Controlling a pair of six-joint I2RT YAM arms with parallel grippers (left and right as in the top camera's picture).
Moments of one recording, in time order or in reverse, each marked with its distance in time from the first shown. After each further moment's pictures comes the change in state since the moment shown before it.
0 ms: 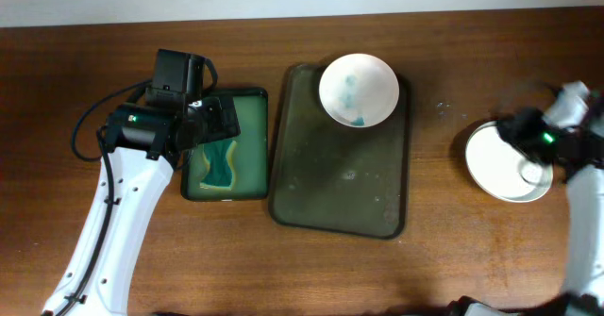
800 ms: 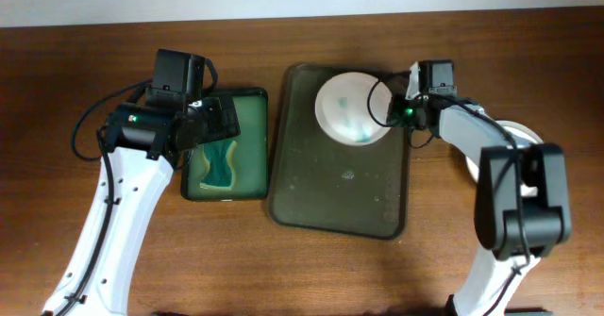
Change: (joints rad) left arm 0.000 0.000 0.000 0.001 0.000 0.000; right arm 0.488 0.596 0.062 0.446 0.257 0.048
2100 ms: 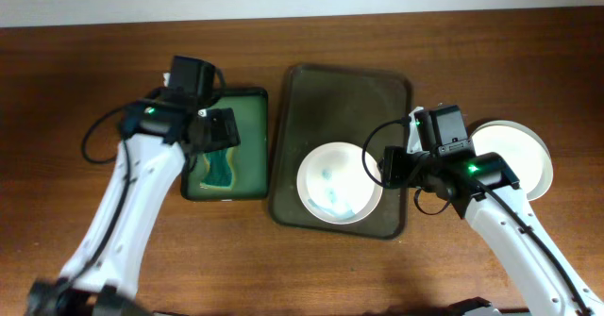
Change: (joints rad) left arm -0.001 0.110 -0.071 -0.005 -0.051 -0.053; right arm 0.210 -0.708 -0.260 -0.483 0.061 0.116
